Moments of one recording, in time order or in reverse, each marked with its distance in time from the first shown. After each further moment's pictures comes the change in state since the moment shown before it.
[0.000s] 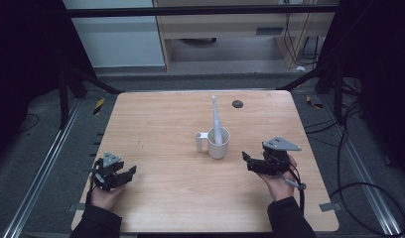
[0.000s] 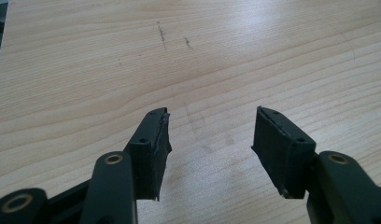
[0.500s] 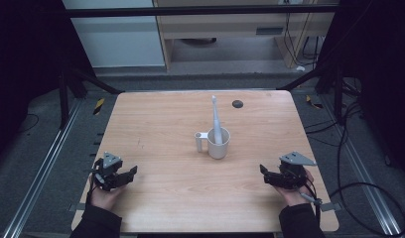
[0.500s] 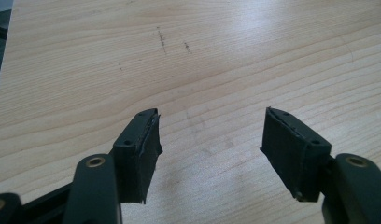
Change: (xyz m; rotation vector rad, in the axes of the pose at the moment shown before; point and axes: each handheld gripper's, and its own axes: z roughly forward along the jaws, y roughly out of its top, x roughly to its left) left arm -0.001 0.000 0.000 -0.014 0.003 0.011; right arm -0.032 -0.049 -0.019 0.081 -0.104 0.018
